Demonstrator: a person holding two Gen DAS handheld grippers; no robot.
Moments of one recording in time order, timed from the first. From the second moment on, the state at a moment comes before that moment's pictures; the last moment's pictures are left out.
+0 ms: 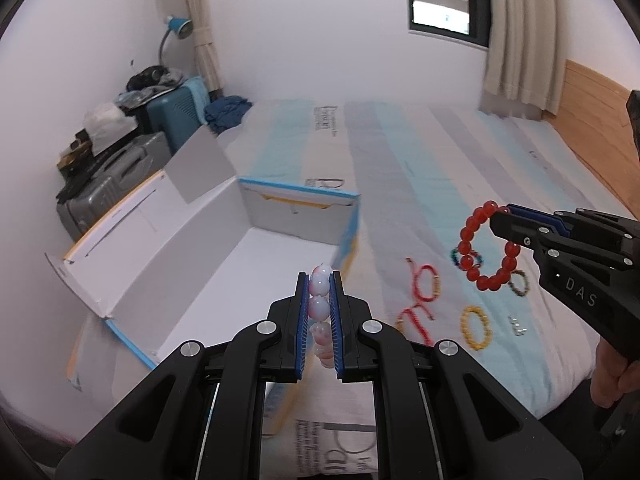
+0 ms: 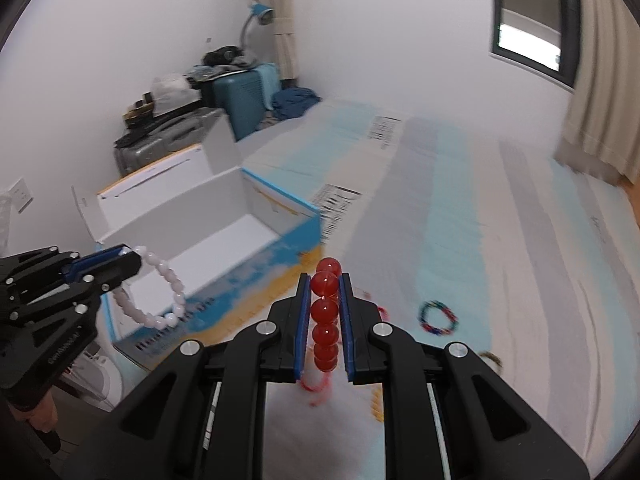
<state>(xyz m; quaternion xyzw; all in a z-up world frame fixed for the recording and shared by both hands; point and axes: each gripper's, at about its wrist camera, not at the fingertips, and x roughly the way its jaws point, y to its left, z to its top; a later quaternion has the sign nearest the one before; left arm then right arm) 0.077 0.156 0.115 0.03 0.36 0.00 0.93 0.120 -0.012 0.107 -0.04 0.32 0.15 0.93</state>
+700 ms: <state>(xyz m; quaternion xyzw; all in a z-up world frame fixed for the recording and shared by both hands) 0.135 0.262 0.069 0.00 0.43 0.04 0.90 0.199 0.141 0.083 -0.15 0.33 0.31 0.88</state>
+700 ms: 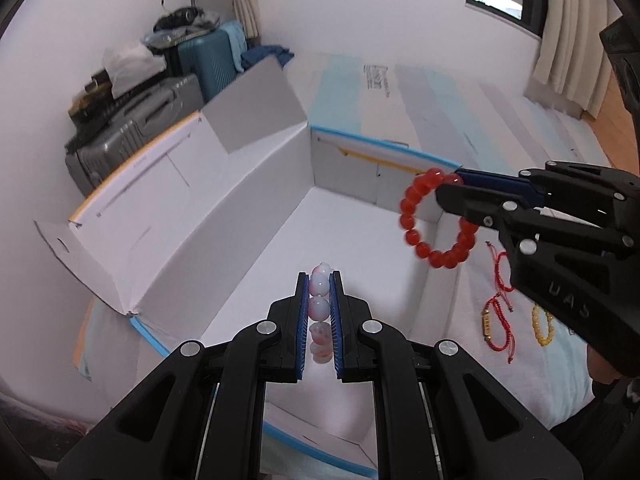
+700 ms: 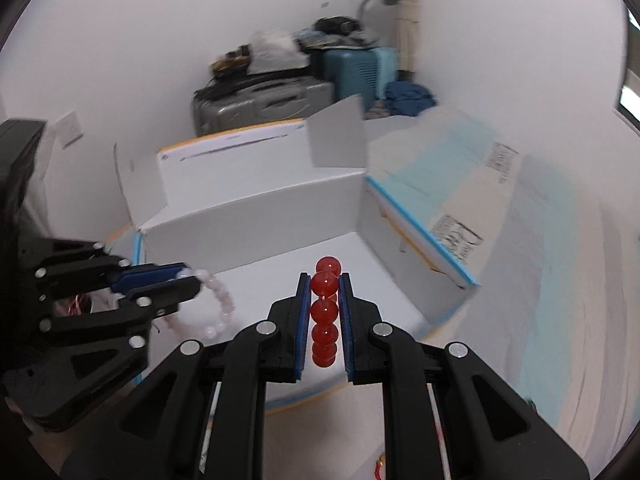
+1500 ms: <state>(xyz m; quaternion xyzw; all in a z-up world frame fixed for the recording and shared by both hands) 0.179 0.296 -0.027 0.04 0.56 0.02 0.83 0.248 0.193 -0.022 -0.28 0.47 0.34 0.77</state>
